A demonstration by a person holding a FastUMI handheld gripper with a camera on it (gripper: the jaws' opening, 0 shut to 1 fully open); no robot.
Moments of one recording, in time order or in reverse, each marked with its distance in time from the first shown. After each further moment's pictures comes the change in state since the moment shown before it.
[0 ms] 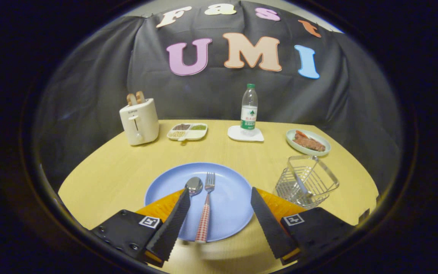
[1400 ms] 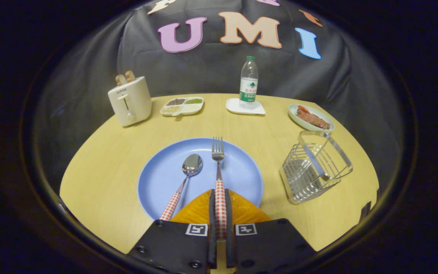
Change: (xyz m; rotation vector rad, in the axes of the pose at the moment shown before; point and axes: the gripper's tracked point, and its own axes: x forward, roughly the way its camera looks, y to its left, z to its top) arm 0.004 -0.004 -0.013 0.051 0.178 -0.047
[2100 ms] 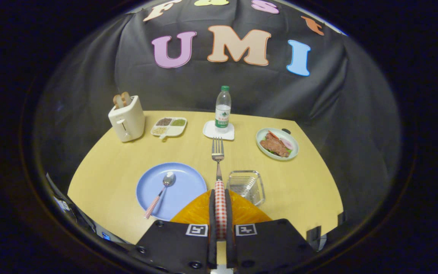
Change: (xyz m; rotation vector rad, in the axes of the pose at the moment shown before) arm -0.103 -0.107 0.085 -0.097 0.032 -0.058
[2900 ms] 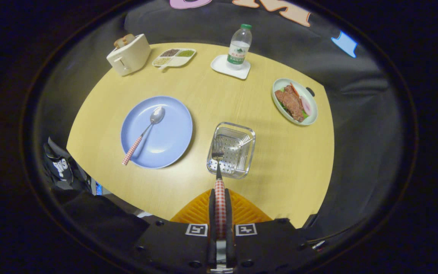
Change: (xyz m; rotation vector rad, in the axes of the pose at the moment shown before) arm 0.029 -0.031 -0.047 -0.240 0.620 0.134
